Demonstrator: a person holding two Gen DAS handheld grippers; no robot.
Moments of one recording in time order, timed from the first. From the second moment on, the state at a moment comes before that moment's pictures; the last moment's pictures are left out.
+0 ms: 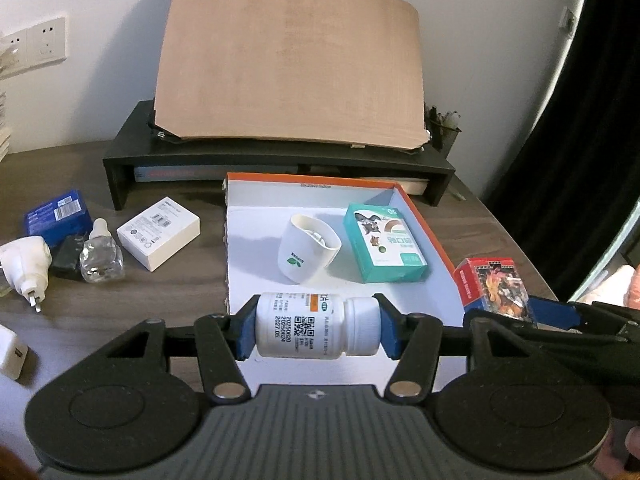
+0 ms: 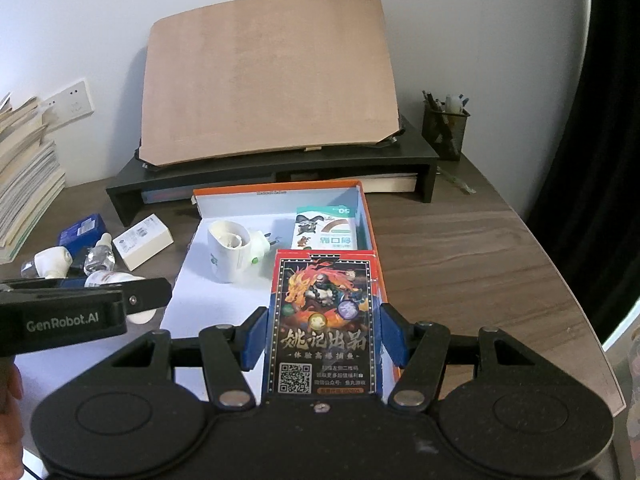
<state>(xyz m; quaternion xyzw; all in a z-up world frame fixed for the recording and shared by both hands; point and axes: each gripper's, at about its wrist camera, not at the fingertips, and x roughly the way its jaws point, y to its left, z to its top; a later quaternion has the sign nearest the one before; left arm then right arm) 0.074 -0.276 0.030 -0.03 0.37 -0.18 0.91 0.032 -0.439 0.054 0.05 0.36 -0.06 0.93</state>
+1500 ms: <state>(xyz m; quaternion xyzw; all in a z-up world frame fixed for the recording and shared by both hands) 0.103 -0.290 0.024 -0.03 0.36 -0.14 0.92 0.090 -0.456 0.033 0.05 0.37 -0.01 0.93</state>
